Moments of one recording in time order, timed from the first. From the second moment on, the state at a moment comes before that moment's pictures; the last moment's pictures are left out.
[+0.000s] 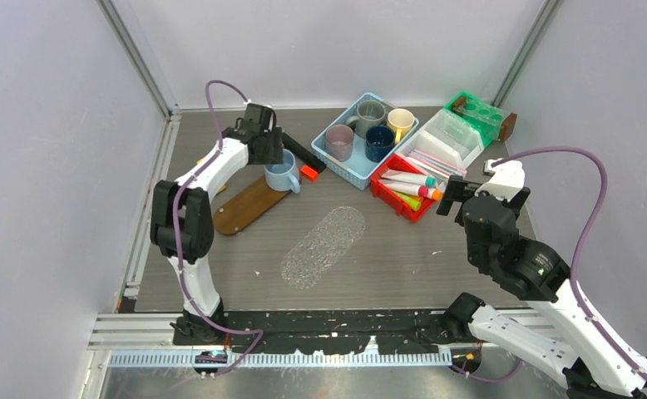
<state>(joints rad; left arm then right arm) -0.30 1.88 1.54 -0.55 -0.18 -0.25 0.74 0.66 1.03 -0.82 0.95 0.36</state>
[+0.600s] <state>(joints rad) -0.30 1.23 1.31 -0.57 -0.18 -0.16 0.73 0.92 1.24 -0.88 0.89 0.38</state>
